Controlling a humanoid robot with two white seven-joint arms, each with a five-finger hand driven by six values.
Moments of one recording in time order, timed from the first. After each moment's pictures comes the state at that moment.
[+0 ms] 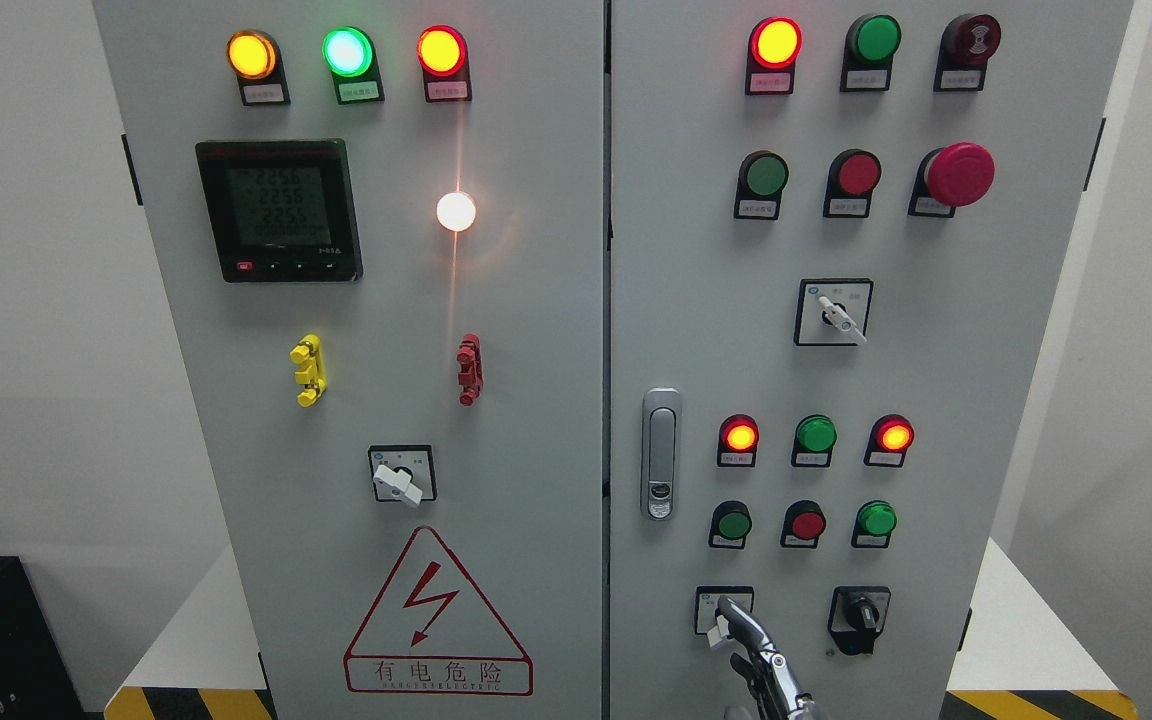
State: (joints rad) left arm -0.04 -0.11 -0.13 -0.05 0.14 -0.06 -0.06; right arm 0.05 -0.05 0.35 -2.07 0.06 0.00 -0.14
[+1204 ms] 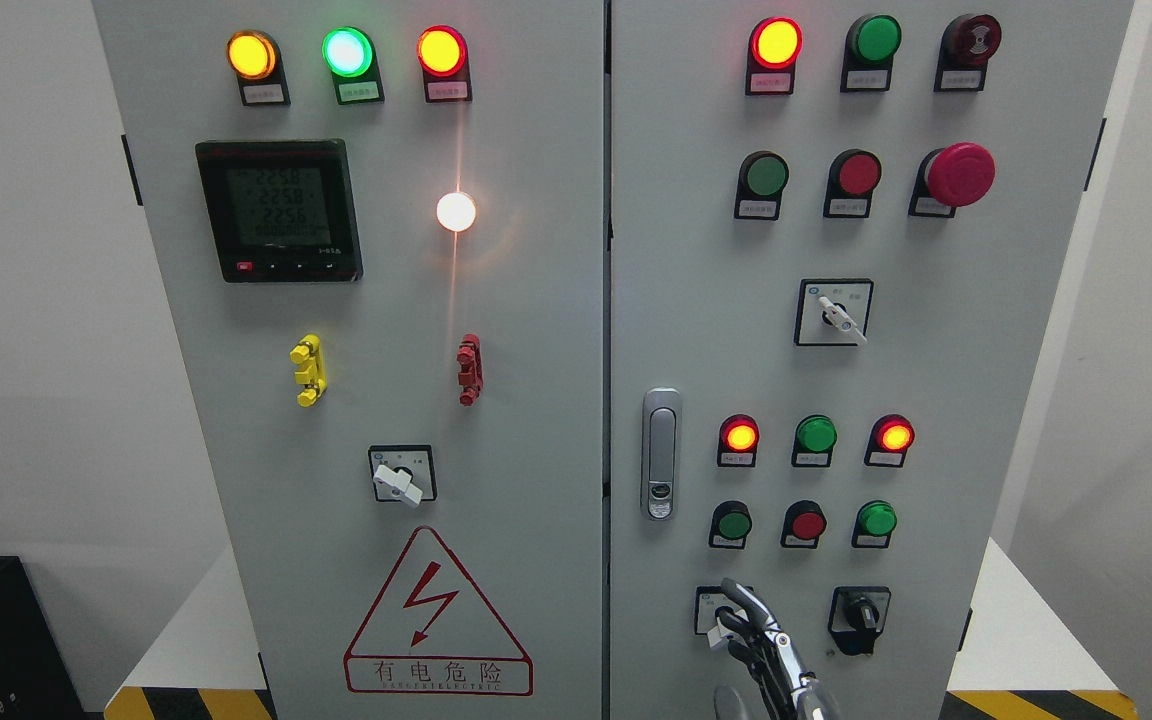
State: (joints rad) left arm -0.04 -0.11 -0.13 -0.05 0.14 -0.06 -0.06; right arm 0.01 -0.05 0.35 -2.07 0.09 0.04 -0.14
